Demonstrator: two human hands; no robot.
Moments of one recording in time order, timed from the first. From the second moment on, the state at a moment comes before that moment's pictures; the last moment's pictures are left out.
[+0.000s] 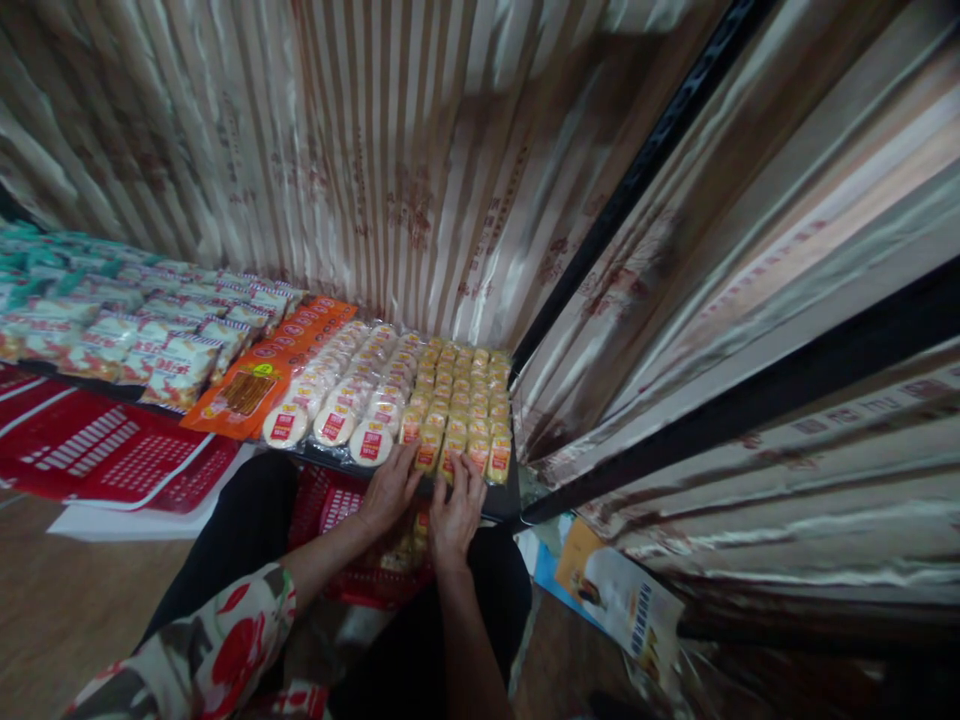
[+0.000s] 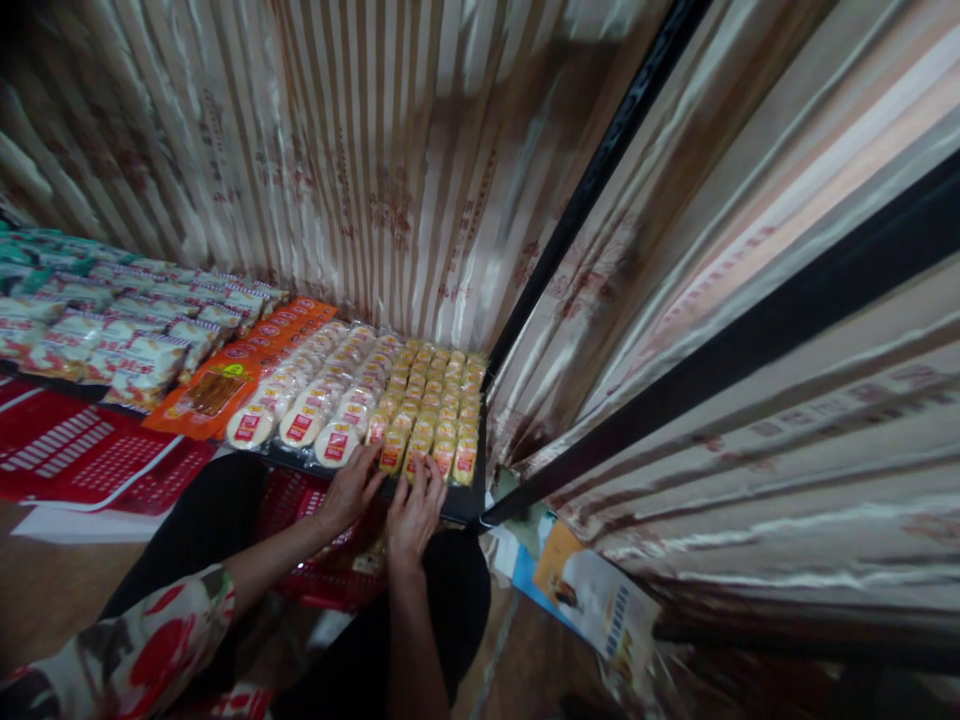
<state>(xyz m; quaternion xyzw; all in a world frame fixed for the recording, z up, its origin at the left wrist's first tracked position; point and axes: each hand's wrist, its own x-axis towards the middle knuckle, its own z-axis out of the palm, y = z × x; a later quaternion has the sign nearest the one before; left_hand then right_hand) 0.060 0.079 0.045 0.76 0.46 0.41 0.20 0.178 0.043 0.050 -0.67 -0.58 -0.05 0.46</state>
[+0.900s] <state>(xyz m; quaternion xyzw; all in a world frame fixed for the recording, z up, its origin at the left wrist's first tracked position) 0.062 0.078 0.038 0.77 0.46 0.41 0.17 0.180 0.042 0.034 -0.65 -0.59 -0.07 0.48</state>
